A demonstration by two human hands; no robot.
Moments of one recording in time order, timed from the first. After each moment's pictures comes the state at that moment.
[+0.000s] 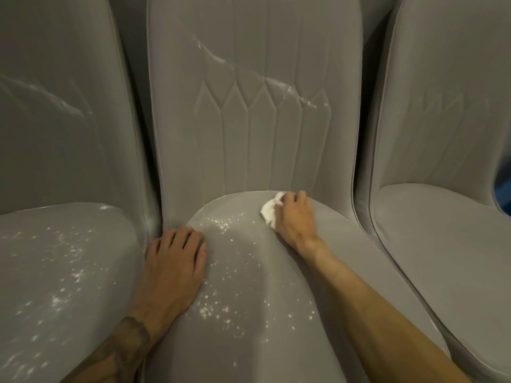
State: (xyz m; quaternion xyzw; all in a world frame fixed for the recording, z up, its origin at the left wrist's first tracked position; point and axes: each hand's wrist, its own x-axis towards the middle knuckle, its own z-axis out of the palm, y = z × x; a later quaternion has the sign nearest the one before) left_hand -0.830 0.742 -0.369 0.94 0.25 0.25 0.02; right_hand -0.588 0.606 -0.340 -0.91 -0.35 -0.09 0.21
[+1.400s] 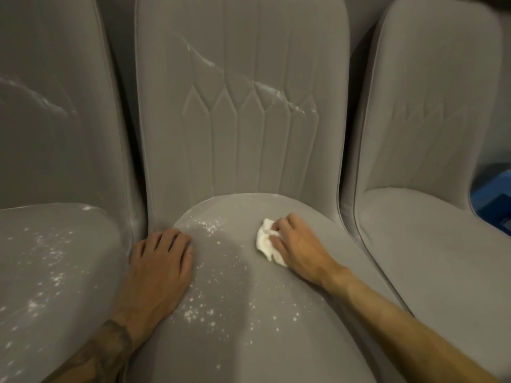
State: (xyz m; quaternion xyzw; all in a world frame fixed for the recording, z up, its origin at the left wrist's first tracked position) left_hand -0.831 0.741 -0.368 0.94 0.25 0.24 0.00; right_hand -0.602 0.530 -0.335 -0.83 -0.51 -0.04 0.19
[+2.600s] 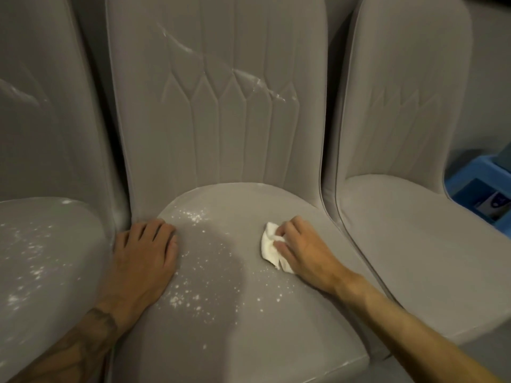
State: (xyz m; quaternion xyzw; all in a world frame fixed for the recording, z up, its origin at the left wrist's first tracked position) left_hand -0.832 0.737 -0.361 0.94 0.24 0.24 0.01; right_hand -0.621 0.471 -0.328 -0.84 -0.50 -0.02 0.20
